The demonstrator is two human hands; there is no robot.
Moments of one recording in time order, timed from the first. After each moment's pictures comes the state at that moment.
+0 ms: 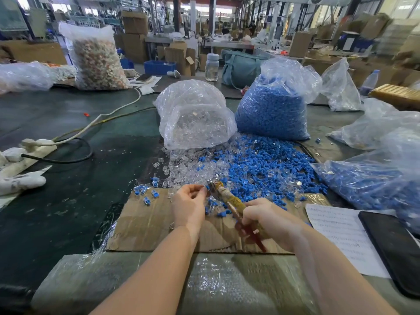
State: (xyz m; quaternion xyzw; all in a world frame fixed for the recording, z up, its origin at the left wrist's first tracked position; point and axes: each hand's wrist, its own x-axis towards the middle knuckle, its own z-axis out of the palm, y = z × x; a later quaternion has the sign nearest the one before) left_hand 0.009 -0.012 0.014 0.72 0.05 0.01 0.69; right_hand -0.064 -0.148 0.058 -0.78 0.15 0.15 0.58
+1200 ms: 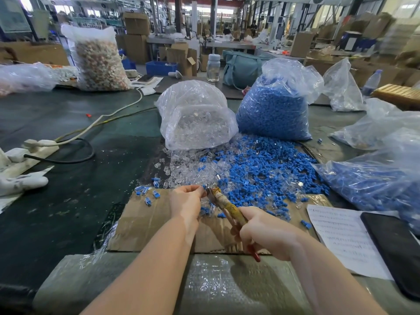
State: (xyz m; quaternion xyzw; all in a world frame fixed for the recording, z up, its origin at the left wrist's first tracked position) left_hand 0.015 -0.010 0.032 0.68 0.15 -0.07 0.72; right_hand -0.070 -0.138 0.055 -0.84 0.12 0.20 0.49
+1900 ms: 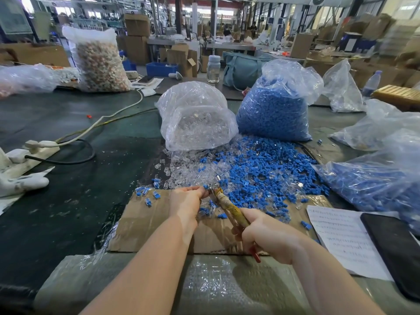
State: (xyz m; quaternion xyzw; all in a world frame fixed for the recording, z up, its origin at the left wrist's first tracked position) left_hand 0.020 -0.007 0.031 0.65 0.16 -0.10 0.74; right_hand -0.074 -0.142 0.052 -0.83 0.12 0.20 0.51
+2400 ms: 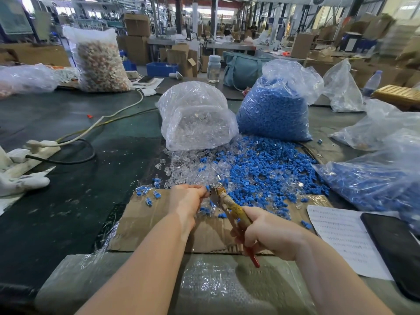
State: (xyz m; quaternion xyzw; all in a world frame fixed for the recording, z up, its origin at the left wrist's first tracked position) left_hand 0.025 -0.002 0.033 0.68 0.13 -0.11 0.71; right_hand -0.072 -0.144 0.057 -0.79 0.11 0.23 0.55
